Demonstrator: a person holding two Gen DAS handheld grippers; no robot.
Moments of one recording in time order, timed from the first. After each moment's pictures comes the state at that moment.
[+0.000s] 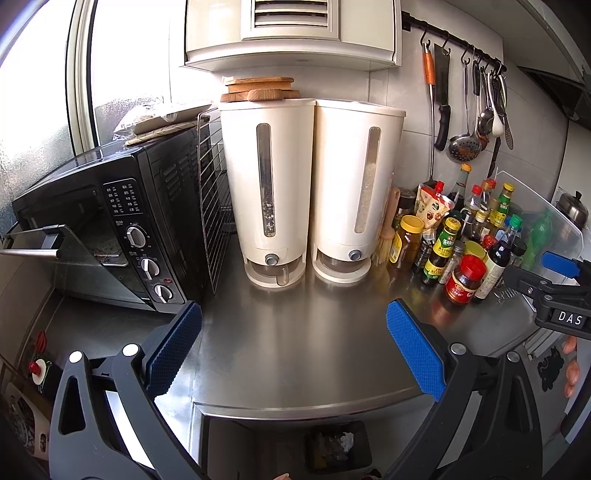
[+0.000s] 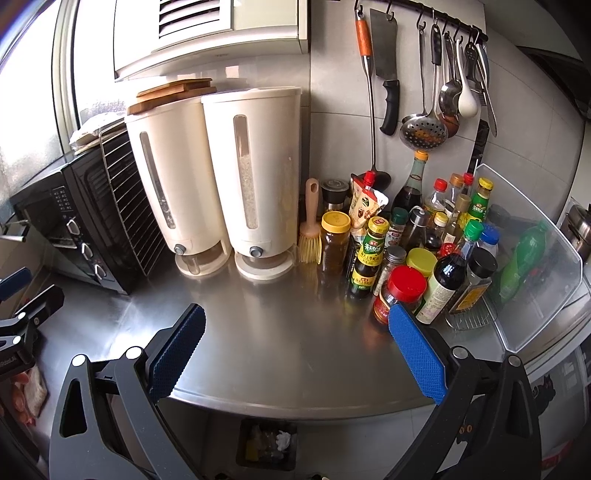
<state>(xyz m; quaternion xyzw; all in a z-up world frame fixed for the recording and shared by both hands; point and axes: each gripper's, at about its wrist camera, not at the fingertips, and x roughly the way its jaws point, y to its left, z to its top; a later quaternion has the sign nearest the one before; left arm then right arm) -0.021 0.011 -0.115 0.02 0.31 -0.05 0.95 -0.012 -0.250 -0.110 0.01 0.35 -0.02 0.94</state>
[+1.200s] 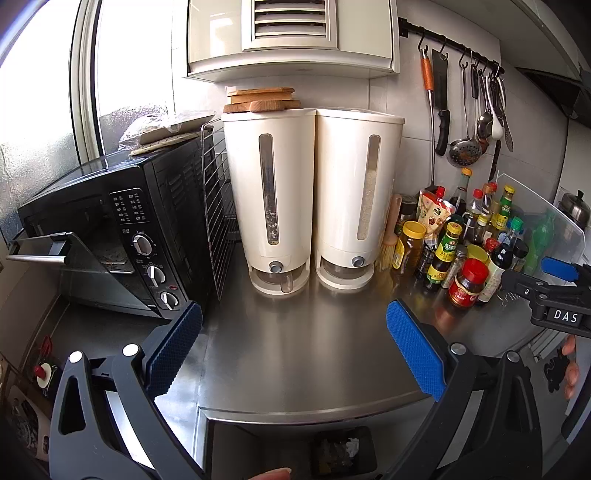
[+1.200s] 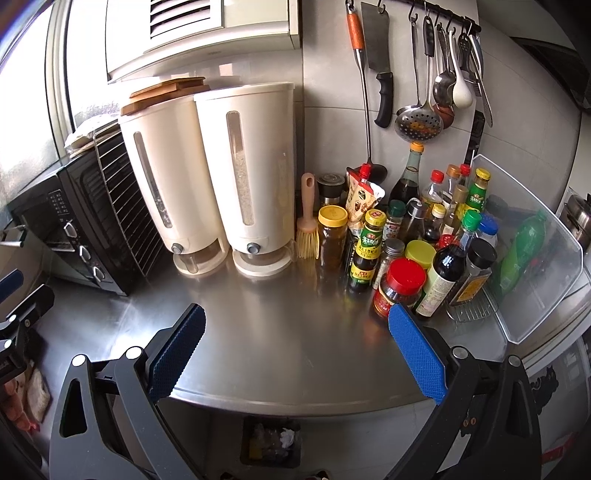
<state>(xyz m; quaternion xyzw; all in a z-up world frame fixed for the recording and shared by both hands) -0.026 0.009 -0.109 0.03 0.29 -0.05 0.96 -0.013 -0.253 -0.113 0.03 0.35 -0.02 0.93</state>
